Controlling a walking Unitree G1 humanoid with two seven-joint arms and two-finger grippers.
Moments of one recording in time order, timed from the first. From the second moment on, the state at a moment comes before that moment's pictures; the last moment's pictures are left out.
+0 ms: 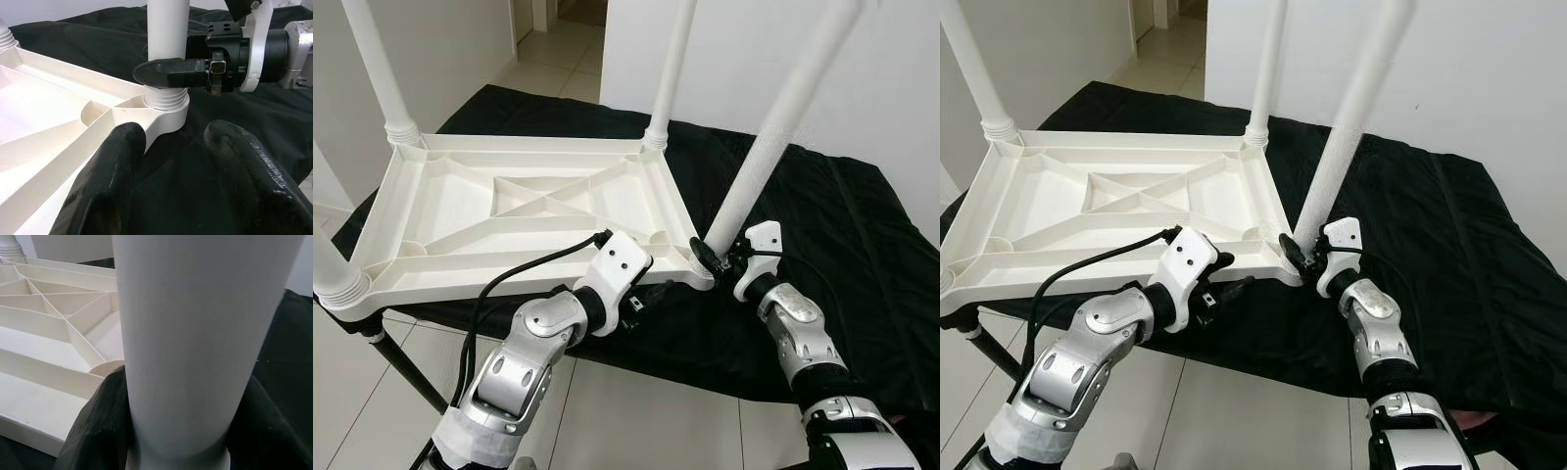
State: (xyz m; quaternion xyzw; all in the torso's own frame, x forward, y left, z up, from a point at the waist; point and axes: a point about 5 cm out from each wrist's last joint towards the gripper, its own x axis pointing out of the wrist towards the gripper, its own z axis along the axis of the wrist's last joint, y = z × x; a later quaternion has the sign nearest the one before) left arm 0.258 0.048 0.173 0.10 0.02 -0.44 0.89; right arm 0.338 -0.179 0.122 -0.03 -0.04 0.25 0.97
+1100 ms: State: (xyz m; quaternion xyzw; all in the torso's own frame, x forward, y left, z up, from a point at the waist) left arm 0.255 0.046 0.170 0.10 0.03 -0.44 0.89; right arm 0.333 -0.137 0.115 0.05 -0.01 0.02 1.00
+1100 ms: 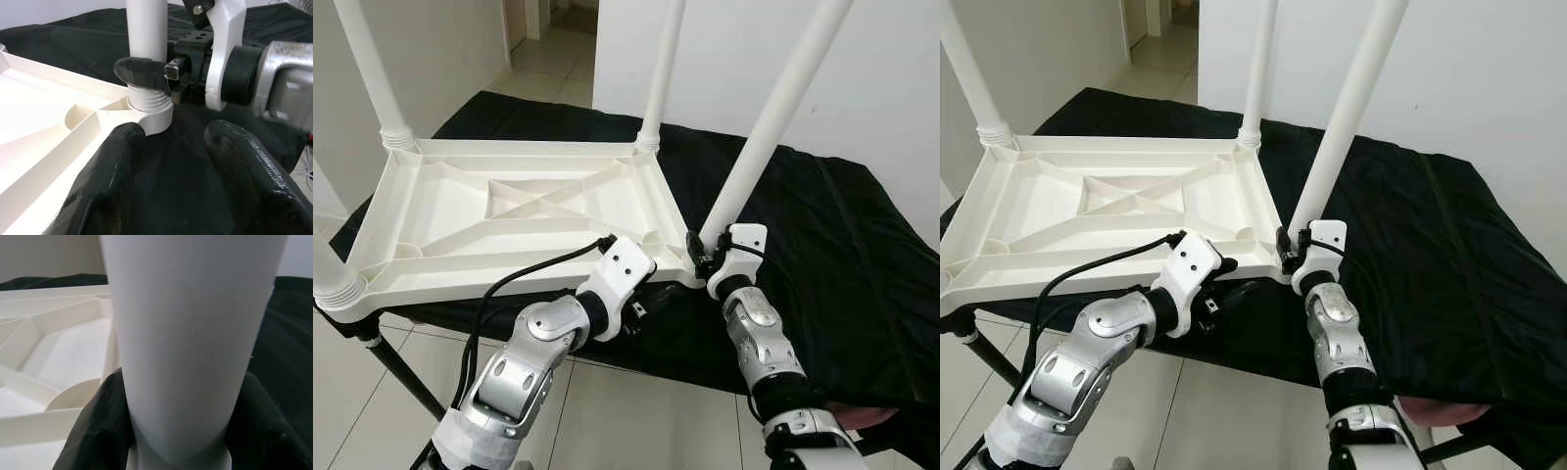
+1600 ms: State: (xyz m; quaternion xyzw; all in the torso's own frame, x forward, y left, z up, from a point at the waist) left arm 0.256 0.046 0.172 0.10 0.03 -0.45 0.89; right arm 0.311 -0.120 0.124 0.07 0.01 -0.09 0.99
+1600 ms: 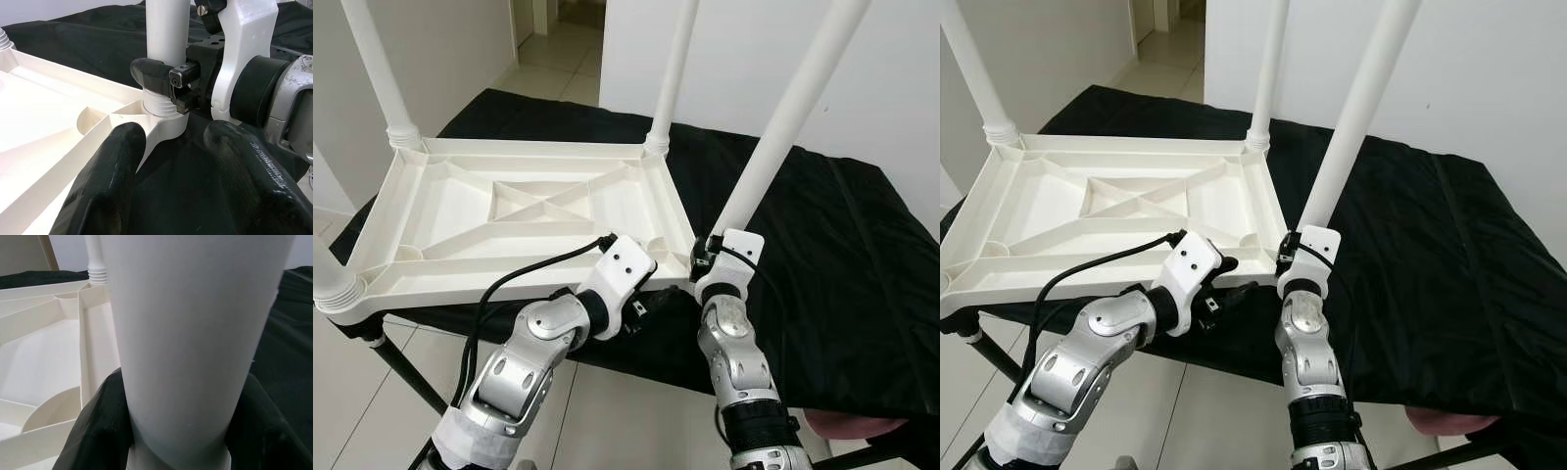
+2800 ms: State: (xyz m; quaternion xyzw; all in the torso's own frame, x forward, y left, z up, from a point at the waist) left arm 0.257 0.045 0.176 0.10 0.02 -0.45 0.89; right arm 0.330 -0.166 0.127 -0.03 -0.04 0.16 0.99
